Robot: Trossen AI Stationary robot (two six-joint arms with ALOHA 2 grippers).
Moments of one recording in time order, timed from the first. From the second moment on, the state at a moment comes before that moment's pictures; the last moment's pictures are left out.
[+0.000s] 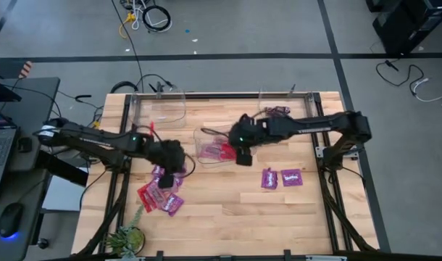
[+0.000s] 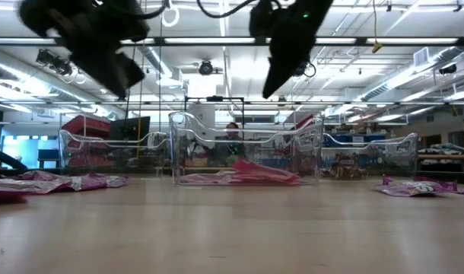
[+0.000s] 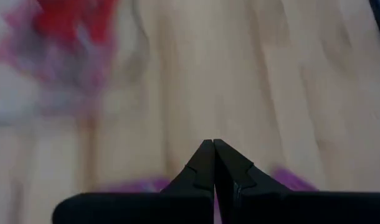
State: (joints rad) left arm -0.10 1.11 0.75 -0.54 0.09 -0.11; right arm -0.04 1.67 1.39 -0.77 0.19 0.00
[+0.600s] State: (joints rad) left arm -0.40 1.18 0.73 -0.79 0.12 -0.35; right arm 0.12 1.45 1.11 -0.58 0.35 0.20
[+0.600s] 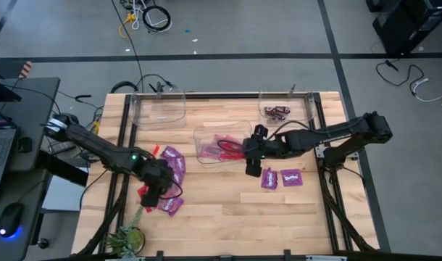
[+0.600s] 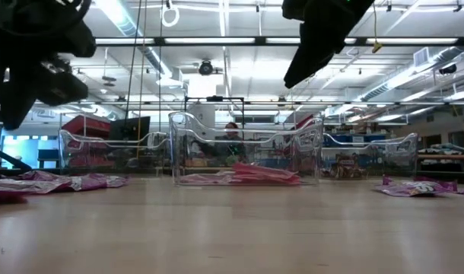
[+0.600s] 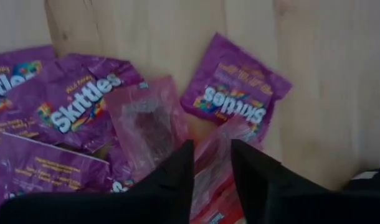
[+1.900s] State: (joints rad) left arm -0.48 1.47 0.83 -0.97 0.06 -0.26; right arm 0.12 1.45 1.11 -0.58 0.35 0.18
